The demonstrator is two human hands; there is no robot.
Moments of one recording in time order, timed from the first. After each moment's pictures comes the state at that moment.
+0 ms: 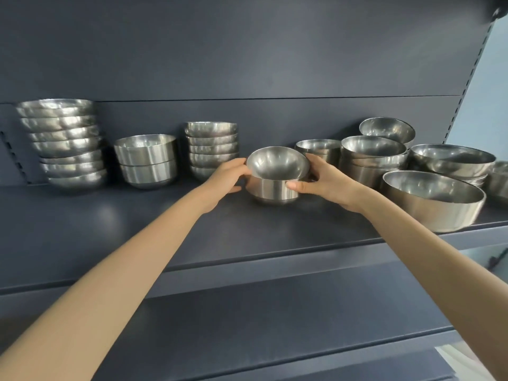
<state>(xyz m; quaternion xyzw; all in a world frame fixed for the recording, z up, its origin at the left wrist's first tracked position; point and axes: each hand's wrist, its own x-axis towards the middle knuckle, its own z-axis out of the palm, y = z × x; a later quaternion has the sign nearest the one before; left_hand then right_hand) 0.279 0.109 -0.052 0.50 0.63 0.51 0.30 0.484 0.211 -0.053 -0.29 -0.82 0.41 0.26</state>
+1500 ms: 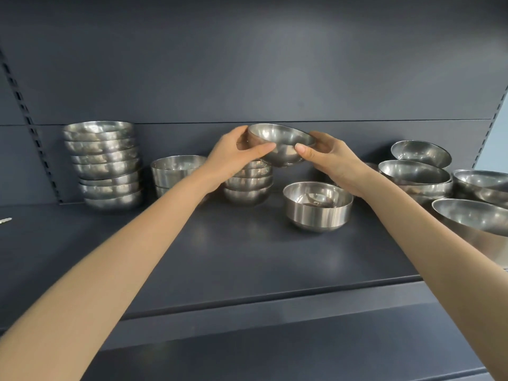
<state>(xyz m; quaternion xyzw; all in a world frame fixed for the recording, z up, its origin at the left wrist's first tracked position) 0.216 0.093 0.018 0.59 0.57 0.56 0.13 0.404 0.195 0.014 -0.21 -0.77 0.46 0.39</state>
